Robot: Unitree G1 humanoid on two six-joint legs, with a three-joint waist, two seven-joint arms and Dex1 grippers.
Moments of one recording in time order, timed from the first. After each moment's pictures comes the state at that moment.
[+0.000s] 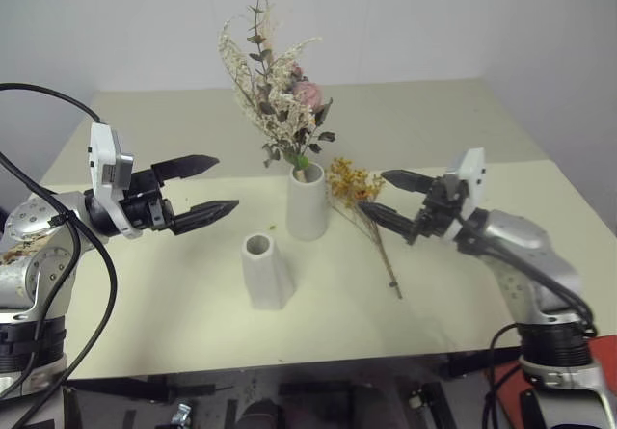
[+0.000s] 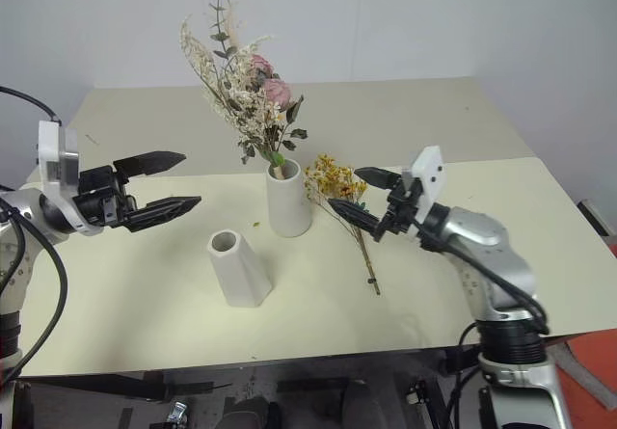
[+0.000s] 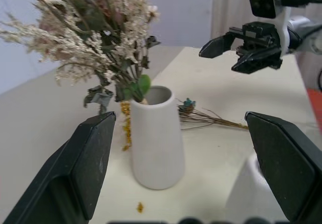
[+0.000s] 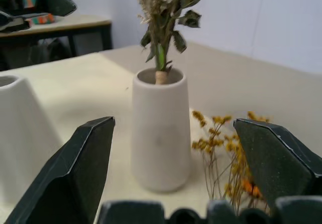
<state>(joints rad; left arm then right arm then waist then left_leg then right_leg) -0.43 0.84 0.30 -0.14 -0.74 0.50 -1.12 -0.50 -0.60 -0.09 -0.17 0.59 0.46 0.88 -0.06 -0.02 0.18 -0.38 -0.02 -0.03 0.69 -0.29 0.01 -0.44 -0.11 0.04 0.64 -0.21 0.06</state>
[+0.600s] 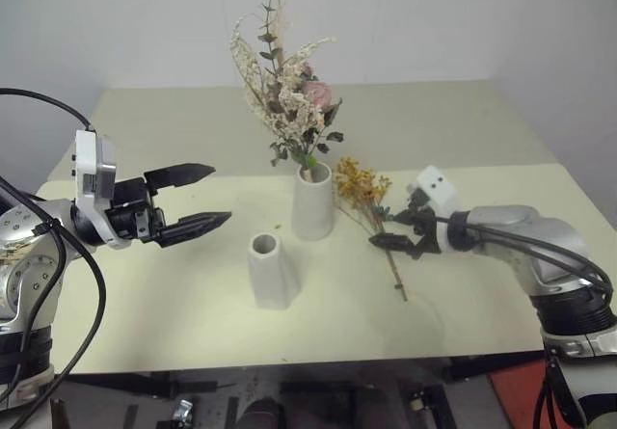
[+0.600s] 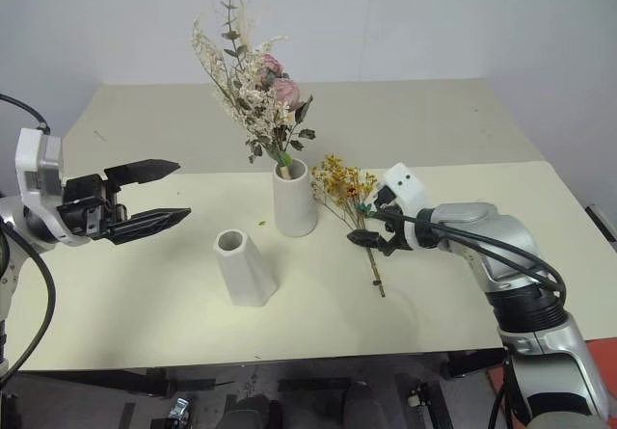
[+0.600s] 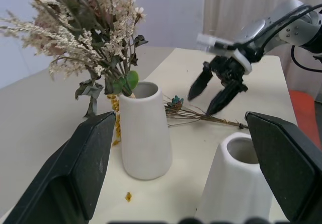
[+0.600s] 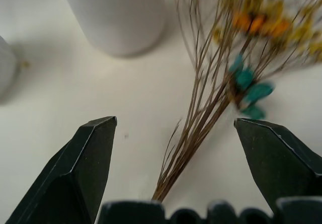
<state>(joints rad) -0.38 0.88 0.35 -0.18 -0.79 0.51 -1.17 -0.69 -0.71 0.20 -0.11 0.41 1.08 0.70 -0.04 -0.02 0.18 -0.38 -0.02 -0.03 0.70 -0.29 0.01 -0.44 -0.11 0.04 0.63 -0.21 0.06</state>
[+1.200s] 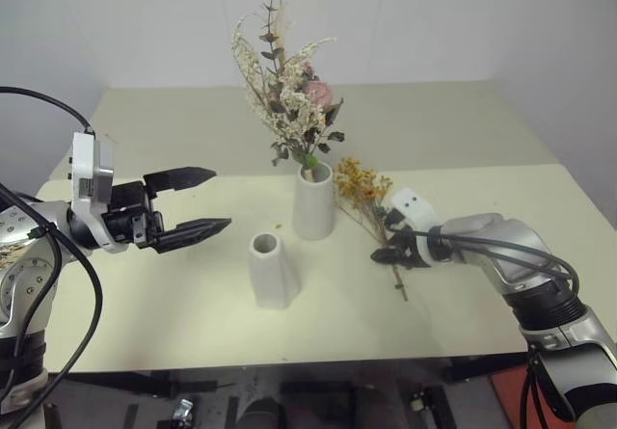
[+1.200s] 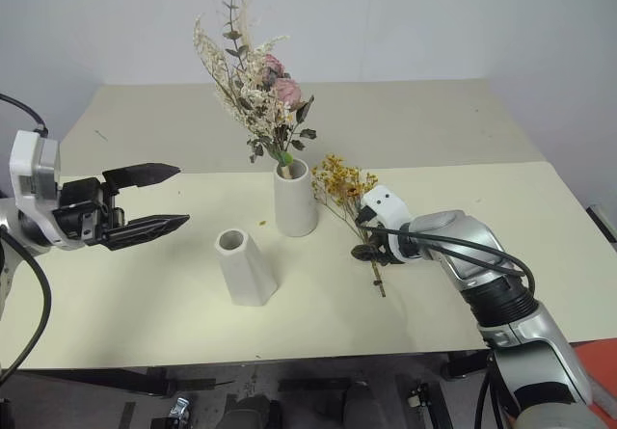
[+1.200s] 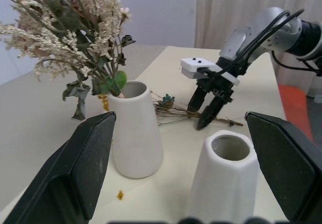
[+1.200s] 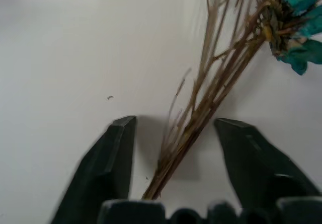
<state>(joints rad) -0.35 0.90 0.35 -0.21 -0.82 0.51 -1.20 -0.73 -0.68 0.31 -0.05 0.31 1.16 0.67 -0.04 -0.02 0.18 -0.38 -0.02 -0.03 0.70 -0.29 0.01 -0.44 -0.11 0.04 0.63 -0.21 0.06</state>
